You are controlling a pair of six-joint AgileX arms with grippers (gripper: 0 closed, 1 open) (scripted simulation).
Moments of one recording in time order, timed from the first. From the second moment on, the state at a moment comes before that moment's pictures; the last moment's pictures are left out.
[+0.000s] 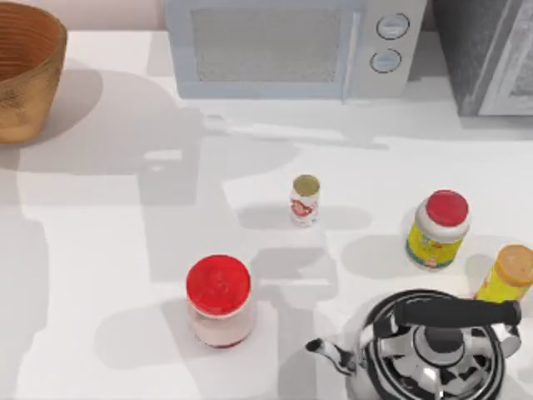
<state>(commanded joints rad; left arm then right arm) 0.28 1.75 1.41 0.01 0.29 0.09 0.00 0.00 0.00 0.00 0.00 0.00</state>
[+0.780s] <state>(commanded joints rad) 0.25 1.91 1.46 0.11 0.27 0.08 0.00 0.00 0.00 0.00 0.00 0.00</state>
